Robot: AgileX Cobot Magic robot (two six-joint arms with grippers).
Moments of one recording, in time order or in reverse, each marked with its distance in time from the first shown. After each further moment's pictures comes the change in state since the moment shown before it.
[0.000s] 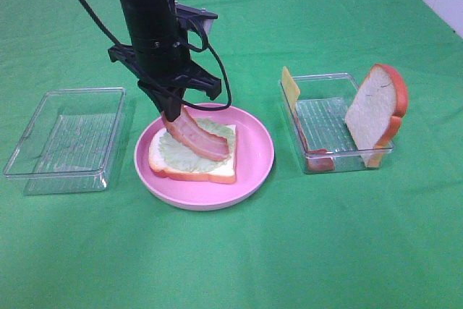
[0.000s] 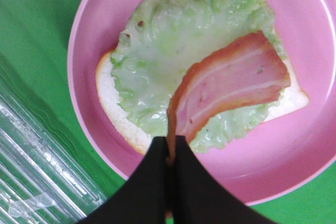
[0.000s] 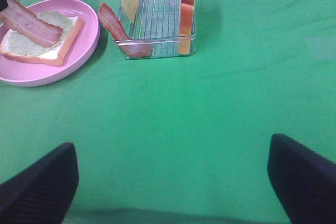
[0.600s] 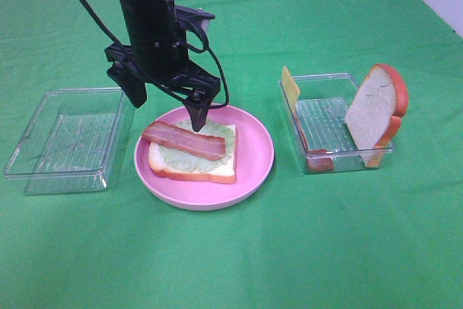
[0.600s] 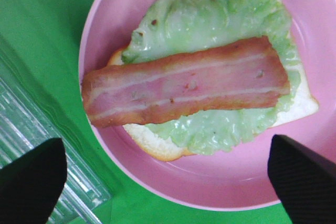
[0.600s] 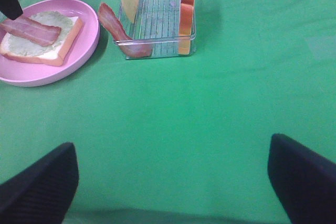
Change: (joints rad) left arm 0.000 -0.011 -0.011 0.026 0.004 -0.045; right arm 0.000 0.000 0.000 0.000 0.000 0.000
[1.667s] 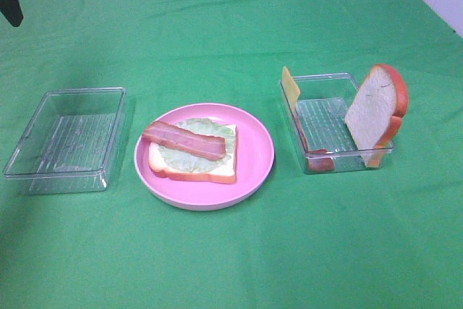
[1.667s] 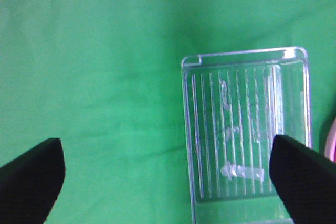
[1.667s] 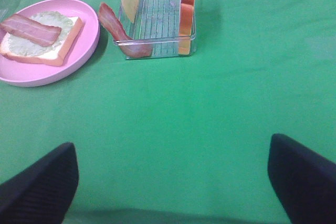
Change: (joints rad) left arm 0.597 -0.254 0.033 -0.070 0.009 0.121; right arm 0.000 0.000 0.000 0.000 0.000 0.000
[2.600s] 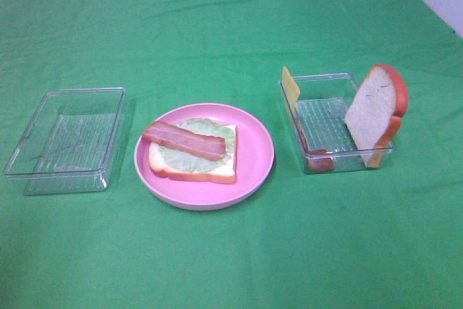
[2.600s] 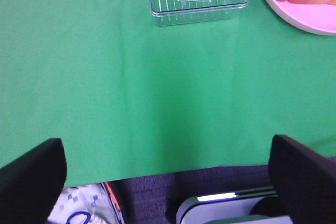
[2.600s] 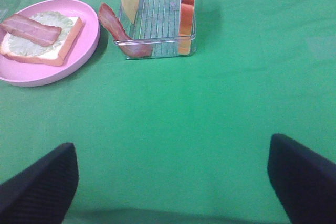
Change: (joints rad) left arm -0.039 -1.387 1.130 -0.034 -0.031 -0.002; right arm 0.000 0.000 0.000 0.000 0.000 0.000
